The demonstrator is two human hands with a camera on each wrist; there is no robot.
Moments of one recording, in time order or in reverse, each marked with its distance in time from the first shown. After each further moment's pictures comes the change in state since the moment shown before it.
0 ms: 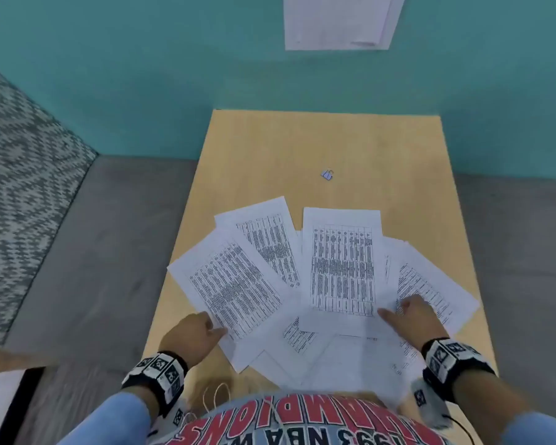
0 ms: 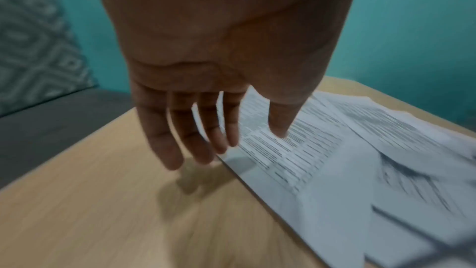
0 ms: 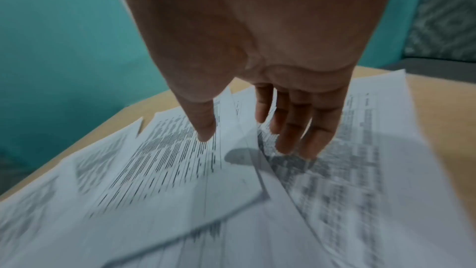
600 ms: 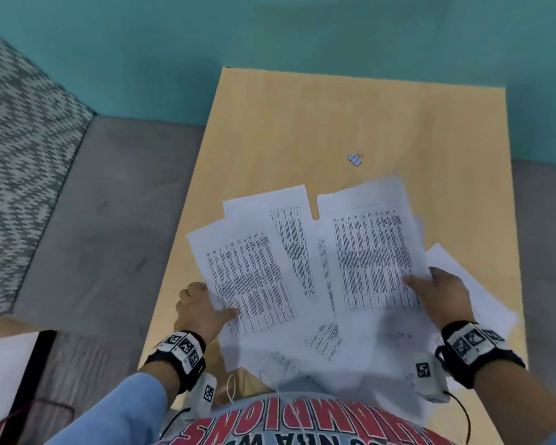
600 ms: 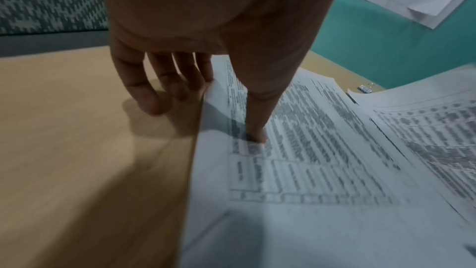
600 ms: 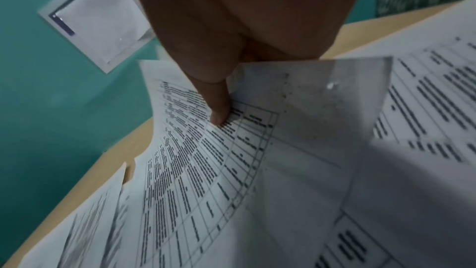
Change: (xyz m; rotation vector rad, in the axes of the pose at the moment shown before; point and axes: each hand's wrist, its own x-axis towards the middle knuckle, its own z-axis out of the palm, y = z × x) left_hand 0.062 0.023 -0.006 -0.310 0.109 -0.336; right_hand 0.075 -0.052 -0.021 0.263 0.129 -0.035
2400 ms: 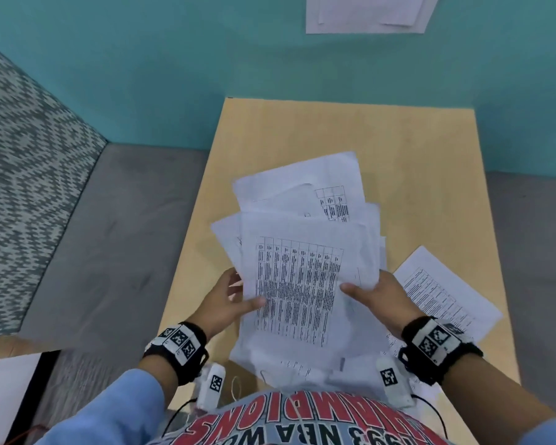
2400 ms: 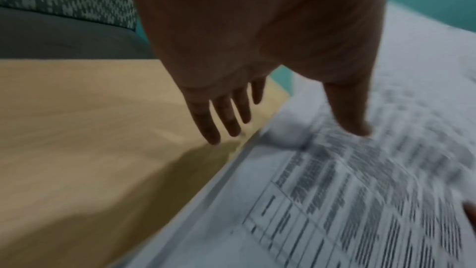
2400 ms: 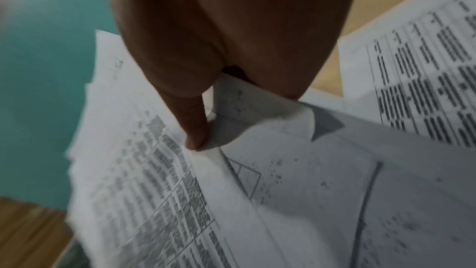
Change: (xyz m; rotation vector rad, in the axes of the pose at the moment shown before) left_hand -0.039 0.034 -0.035 -0.573 -0.337 0.326; right_hand -0.079 -0.063 0.030 0.410 -0.403 -0.190
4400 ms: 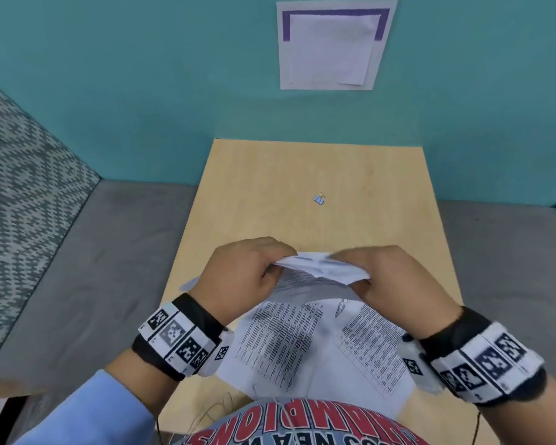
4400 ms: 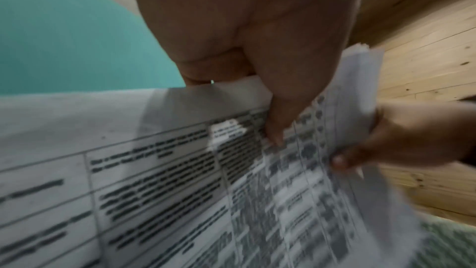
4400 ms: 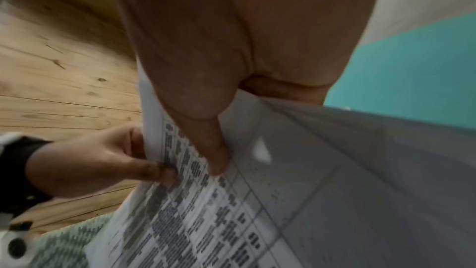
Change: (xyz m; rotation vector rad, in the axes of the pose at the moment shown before) left_hand -0.106 0.170 0.033 0.841 0.237 0.989; right_hand -0.120 -0.132 -0.036 -0.959 0.149 -0.699
